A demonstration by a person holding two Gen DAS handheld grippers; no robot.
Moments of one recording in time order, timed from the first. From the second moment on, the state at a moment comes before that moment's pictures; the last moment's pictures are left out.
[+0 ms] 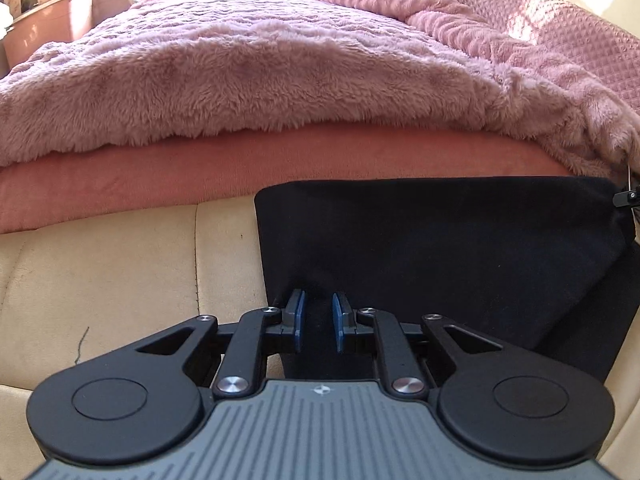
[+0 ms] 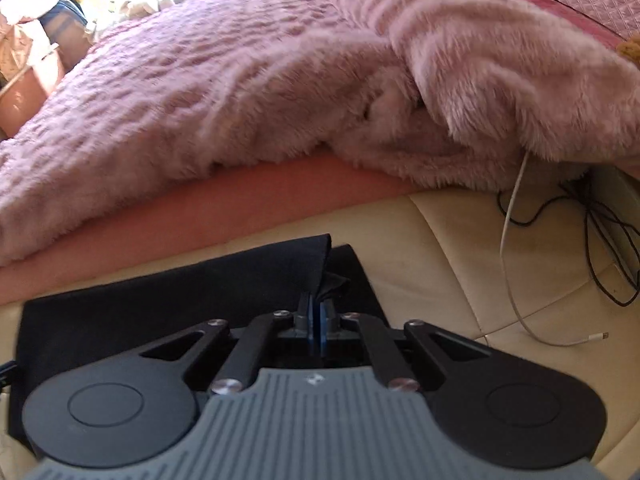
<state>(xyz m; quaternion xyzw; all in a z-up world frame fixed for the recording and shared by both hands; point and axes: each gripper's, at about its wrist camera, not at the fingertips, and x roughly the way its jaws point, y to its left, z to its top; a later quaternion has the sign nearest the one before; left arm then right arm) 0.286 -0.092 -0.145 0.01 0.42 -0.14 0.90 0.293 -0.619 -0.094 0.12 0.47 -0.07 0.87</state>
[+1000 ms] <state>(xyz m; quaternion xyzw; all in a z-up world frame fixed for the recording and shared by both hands) 0.273 -0.038 -0.147 -0.17 0.45 -0.12 0.87 0.235 -0.662 -0.129 0.41 0.40 -0.12 0.81</state>
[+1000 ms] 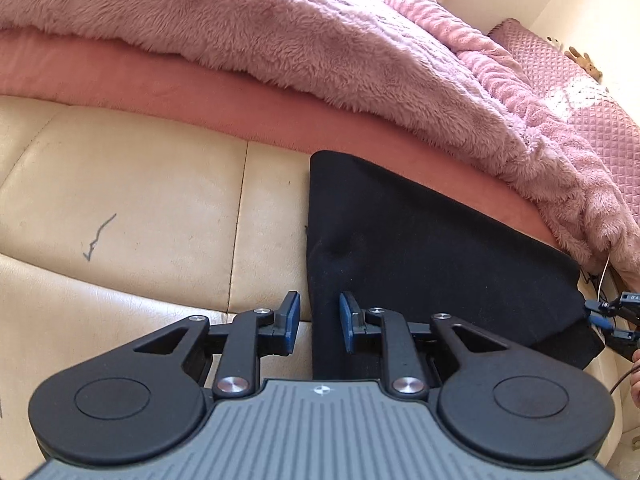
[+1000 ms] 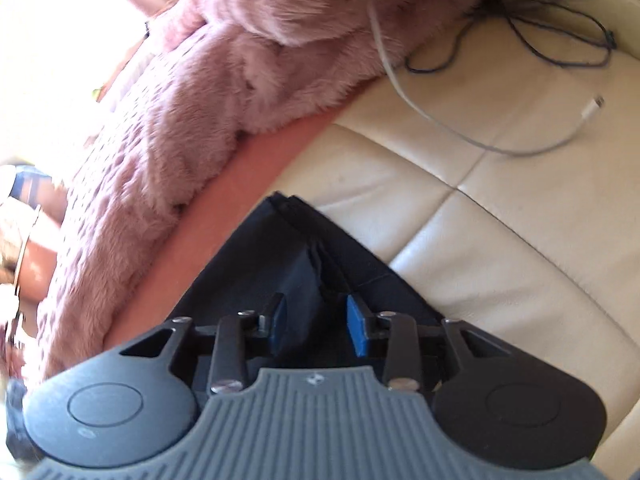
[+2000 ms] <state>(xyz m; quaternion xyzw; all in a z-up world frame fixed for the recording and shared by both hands) 0.259 -0.068 -0.149 -0.09 0.47 -0.08 0.87 0.244 -0.615 -0.123 0.17 0.45 -0.15 0.86</state>
